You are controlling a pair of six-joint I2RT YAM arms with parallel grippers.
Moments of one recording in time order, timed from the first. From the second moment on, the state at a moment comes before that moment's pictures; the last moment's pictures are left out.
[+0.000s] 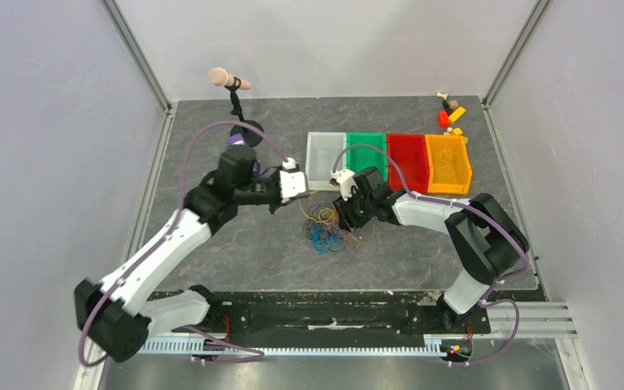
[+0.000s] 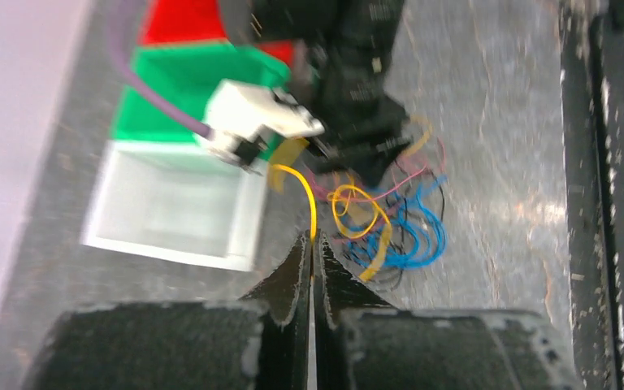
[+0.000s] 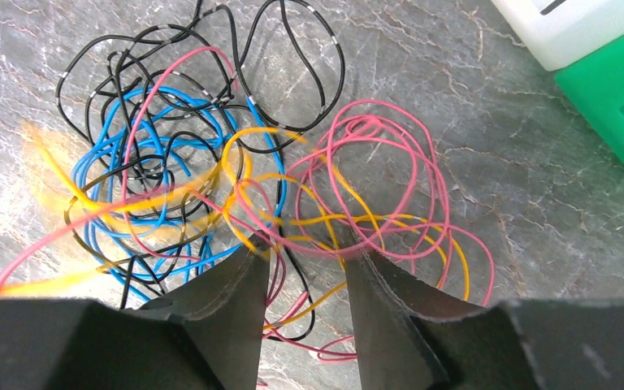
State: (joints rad) left arm -0.57 1.19 0.97 -0.37 0.65 0.74; right arm 0.61 1.67 0.85 -0.10 -0.27 -0.03
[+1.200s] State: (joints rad) left arm -0.53 1.08 1.60 -0.36 0.45 0.10; right arm 0.56 1.43 0.88 -0.28 -0.31 -0.15
